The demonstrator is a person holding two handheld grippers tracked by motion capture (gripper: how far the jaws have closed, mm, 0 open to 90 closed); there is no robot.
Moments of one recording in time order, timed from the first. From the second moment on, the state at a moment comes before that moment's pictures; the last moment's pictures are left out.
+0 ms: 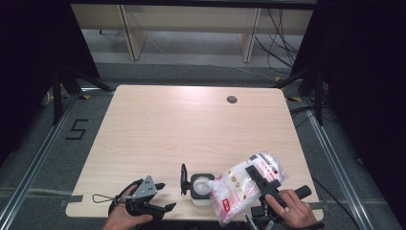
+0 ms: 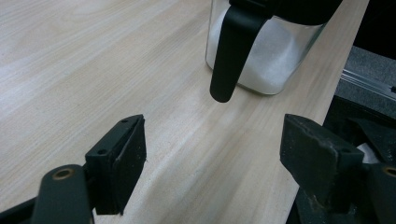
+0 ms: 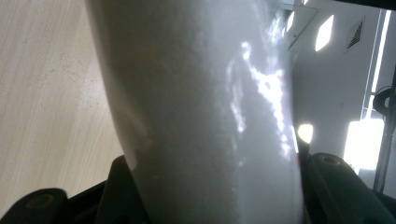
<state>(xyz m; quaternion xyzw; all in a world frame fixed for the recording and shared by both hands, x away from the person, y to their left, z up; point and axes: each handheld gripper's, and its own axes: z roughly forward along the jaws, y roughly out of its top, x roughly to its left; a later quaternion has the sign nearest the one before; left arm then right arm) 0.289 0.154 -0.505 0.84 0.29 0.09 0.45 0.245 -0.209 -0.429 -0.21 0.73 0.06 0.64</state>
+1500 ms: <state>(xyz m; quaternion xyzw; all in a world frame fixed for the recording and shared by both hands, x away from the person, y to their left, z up) 0.290 0.156 -0.503 0.85 0.27 0.10 0.44 0.246 -0.209 -0.433 -0.21 0.74 0.06 0.64</state>
